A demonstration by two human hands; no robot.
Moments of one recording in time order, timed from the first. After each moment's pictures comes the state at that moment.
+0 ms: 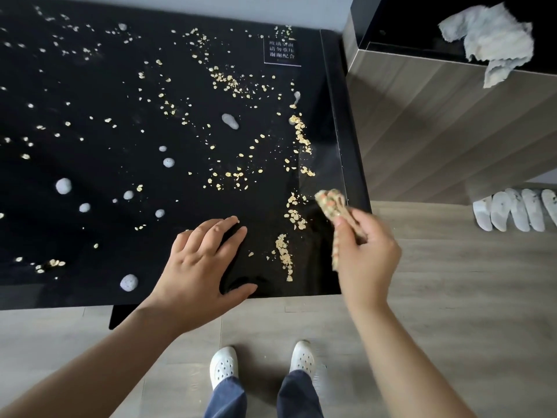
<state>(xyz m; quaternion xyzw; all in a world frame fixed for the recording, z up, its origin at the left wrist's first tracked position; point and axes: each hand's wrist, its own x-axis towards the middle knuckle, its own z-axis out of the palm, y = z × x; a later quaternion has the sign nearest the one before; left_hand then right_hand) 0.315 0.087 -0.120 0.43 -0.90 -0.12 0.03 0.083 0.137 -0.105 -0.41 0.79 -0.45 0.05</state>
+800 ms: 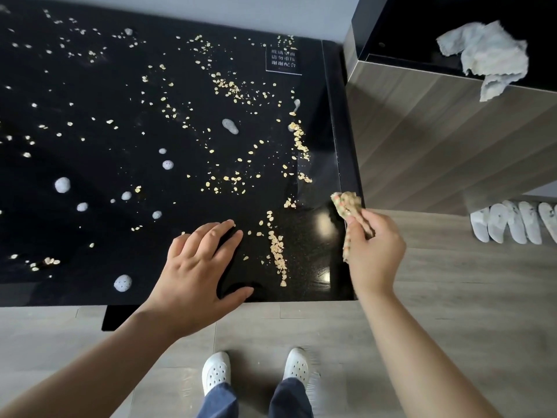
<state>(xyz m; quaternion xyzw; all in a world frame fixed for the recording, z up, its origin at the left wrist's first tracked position) 0.311 0.093 -0.119 0.44 -0.89 -0.13 0.04 0.043 0.125 -0.121 -0.40 0.82 -0.41 0.03</state>
